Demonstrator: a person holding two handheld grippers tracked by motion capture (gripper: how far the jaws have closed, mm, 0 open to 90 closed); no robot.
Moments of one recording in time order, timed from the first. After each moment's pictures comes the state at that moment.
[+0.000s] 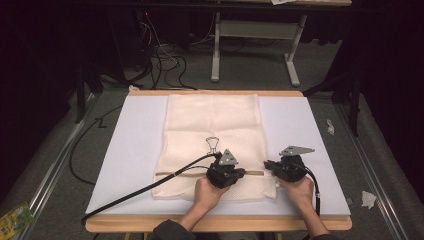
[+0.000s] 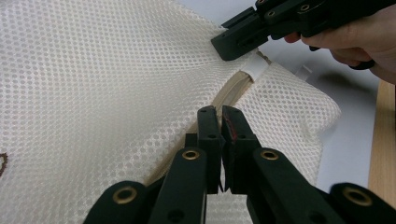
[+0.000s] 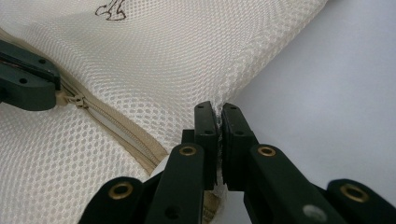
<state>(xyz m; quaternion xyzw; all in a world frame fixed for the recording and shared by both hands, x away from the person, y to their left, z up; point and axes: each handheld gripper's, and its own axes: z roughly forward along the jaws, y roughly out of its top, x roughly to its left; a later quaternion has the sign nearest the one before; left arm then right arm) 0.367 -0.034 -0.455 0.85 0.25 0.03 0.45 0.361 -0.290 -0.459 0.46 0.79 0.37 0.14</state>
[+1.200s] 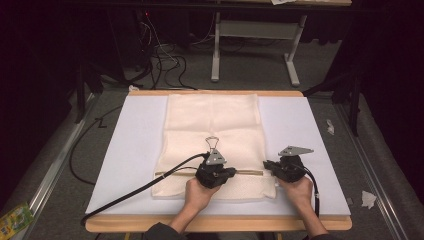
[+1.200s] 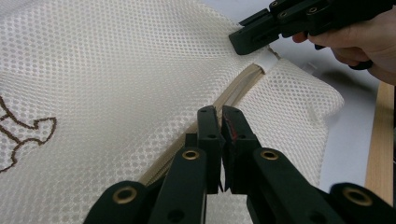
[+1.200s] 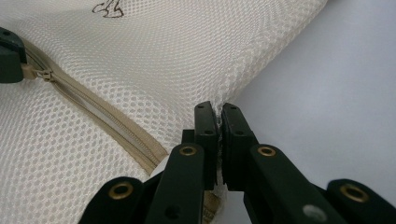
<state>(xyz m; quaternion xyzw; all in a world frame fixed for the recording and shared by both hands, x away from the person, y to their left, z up) 0.367 -0.004 -0.453 0.84 0.27 0.03 0.46 0.361 -0.288 -0.462 0.46 0.79 0.37 0.15</state>
